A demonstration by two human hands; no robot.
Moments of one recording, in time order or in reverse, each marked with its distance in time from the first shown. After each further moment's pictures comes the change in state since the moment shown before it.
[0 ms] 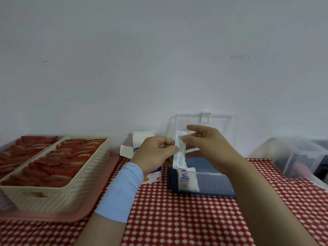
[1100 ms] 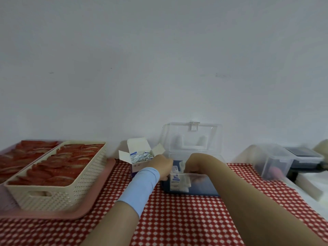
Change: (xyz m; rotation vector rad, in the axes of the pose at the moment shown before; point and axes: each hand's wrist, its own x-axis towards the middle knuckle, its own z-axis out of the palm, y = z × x) left_hand 0.030 -0.028 0.031 0.699 -0.189 -0.249; right_hand 0.038 0.032 -0.007 -0.968 -0.097 0.682
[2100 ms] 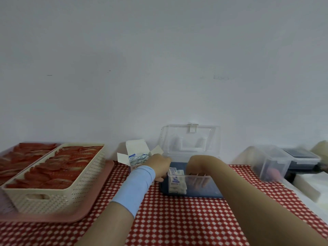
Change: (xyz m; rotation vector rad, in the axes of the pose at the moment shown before) left_hand -0.016 0.008 -0.013 -0.524 -0.004 -0.140; right_hand -0.012 0.008 -0.009 -0.097 -0.103 -0.041
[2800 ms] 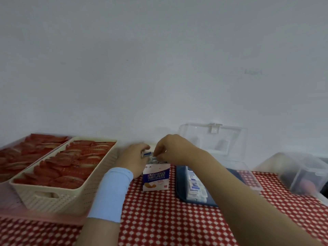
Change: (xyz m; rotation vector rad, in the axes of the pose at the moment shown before) left_hand 0.009 -0.058 -0.095 0.541 0.431 0.305; right_hand -0.007 -0.114 0.018 -0.256 0.445 -0.777
